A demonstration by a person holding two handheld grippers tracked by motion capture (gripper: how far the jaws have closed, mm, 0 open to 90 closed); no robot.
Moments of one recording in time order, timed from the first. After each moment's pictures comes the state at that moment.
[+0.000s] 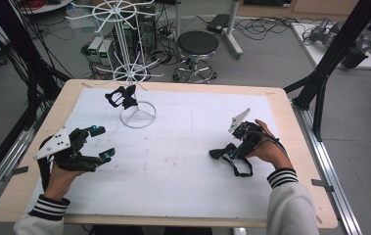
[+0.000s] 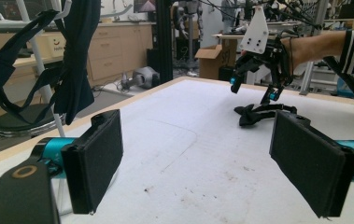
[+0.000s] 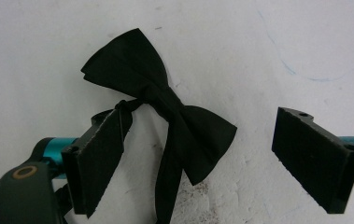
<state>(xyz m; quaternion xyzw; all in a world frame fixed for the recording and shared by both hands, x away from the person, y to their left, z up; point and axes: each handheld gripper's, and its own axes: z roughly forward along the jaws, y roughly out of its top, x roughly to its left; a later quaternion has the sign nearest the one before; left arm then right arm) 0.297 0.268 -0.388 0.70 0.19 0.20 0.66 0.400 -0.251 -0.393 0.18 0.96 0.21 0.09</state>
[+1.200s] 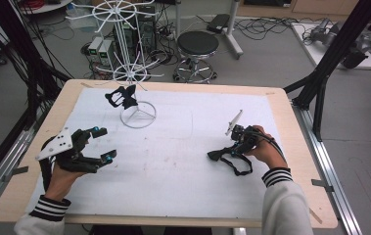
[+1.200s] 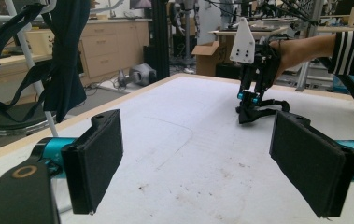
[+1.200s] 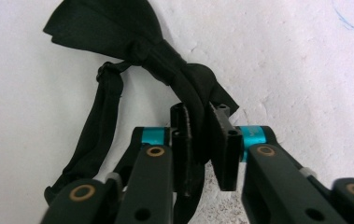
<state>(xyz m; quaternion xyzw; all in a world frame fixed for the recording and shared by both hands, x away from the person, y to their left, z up) 0.296 0.265 -0.389 0.70 0.19 0.20 0.66 0.409 -0.246 -0.409 0.18 0.97 0.14 0.03</state>
